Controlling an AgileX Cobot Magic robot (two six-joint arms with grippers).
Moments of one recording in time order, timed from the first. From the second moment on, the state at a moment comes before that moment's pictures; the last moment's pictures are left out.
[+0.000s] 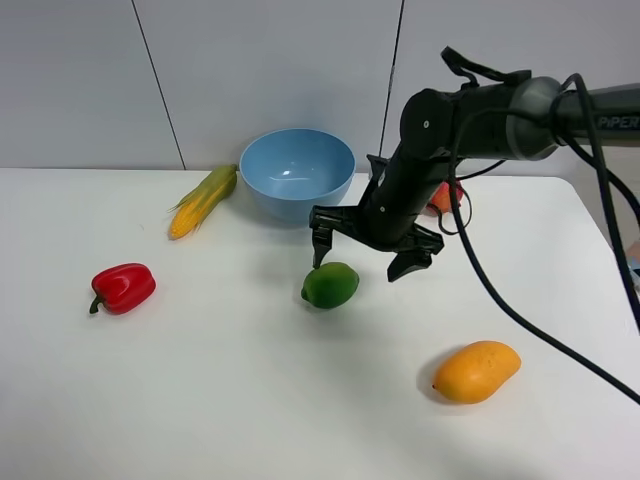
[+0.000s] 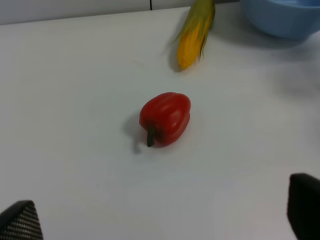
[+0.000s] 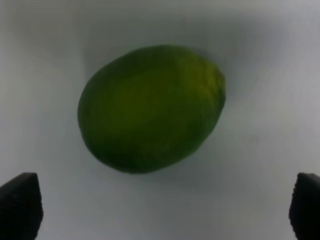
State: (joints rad) left arm -0.07 -0.01 -0.51 0.01 1.05 0.00; right arm 0.54 1.93 -1.30 0.29 0.79 0.38
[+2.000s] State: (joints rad) left arm -0.07 -0.01 -0.51 0.01 1.05 0.00; right arm 0.54 2.05 -1.75 0.37 0.61 0.14
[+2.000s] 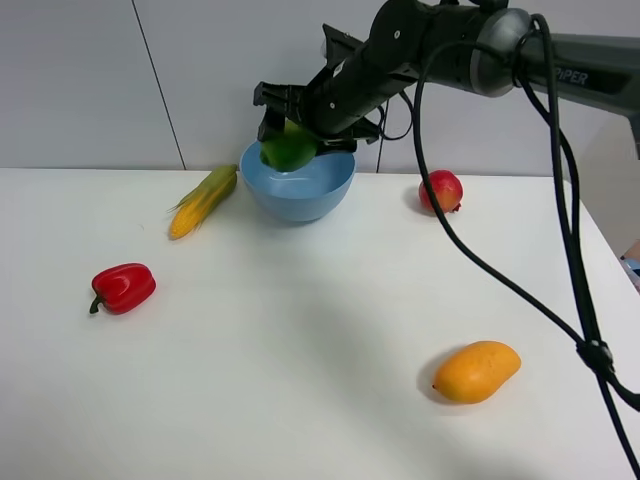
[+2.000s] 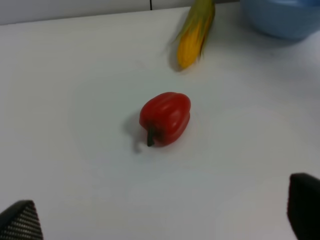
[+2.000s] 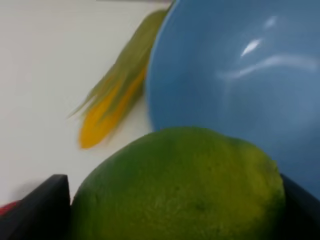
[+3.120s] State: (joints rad) left arm -0.07 -0.01 -0.51 0.01 1.05 0.00; right arm 0.40 2.02 -1.78 0.05 0.68 -0.06
